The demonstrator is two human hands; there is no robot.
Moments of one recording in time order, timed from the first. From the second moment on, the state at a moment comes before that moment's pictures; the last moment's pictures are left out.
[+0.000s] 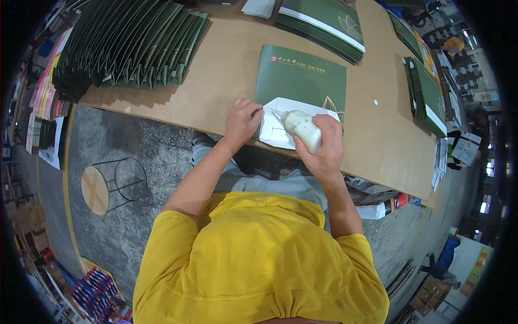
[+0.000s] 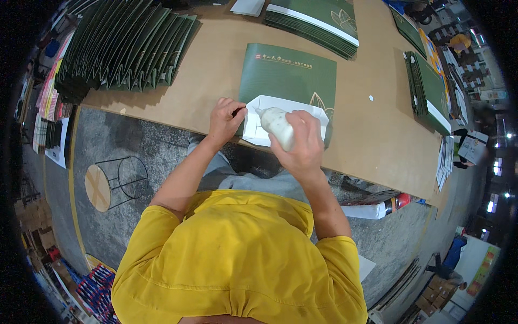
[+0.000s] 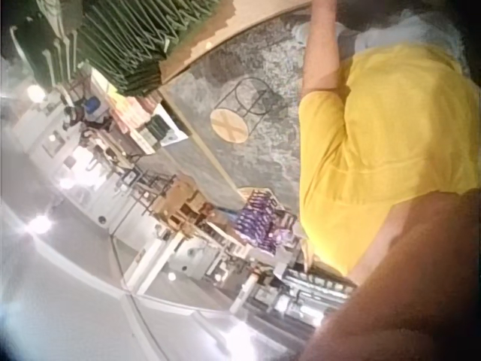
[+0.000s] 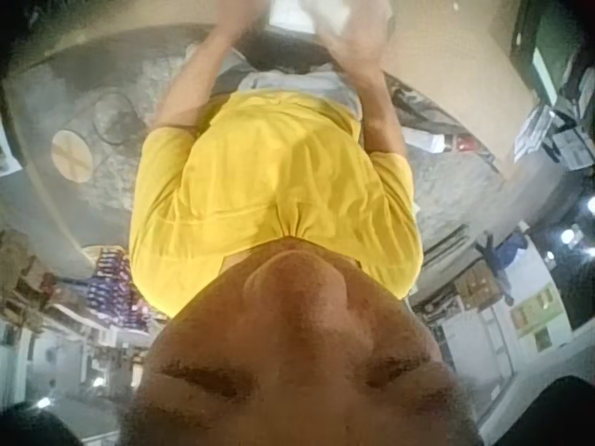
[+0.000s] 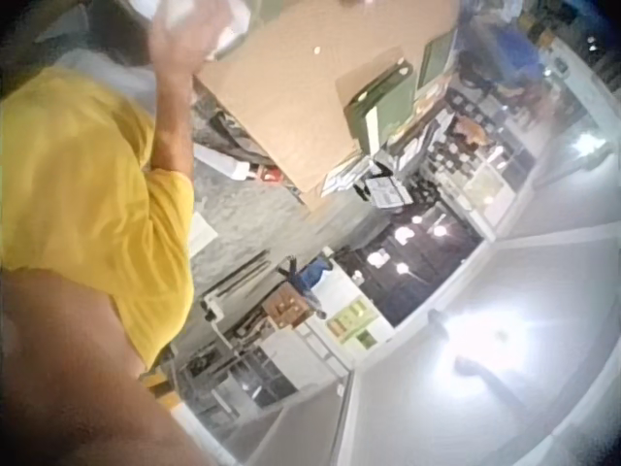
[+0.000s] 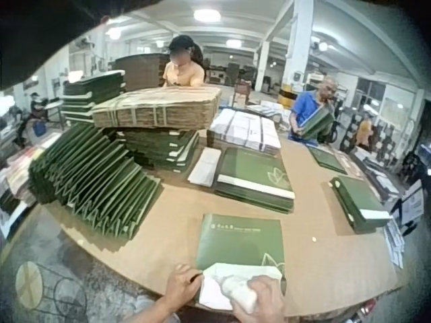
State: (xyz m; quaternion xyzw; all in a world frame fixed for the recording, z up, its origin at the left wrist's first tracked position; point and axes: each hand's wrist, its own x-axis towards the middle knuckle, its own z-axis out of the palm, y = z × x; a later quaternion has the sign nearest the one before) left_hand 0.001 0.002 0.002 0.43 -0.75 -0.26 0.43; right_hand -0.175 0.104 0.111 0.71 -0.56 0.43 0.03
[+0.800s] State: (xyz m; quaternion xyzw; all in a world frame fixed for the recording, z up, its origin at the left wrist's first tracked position) left_hand -0.002 0.001 -0.001 0.42 -0.77 -0.24 0.42; right_hand -0.178 0.102 0.118 0.71 -0.57 0.42 0.02
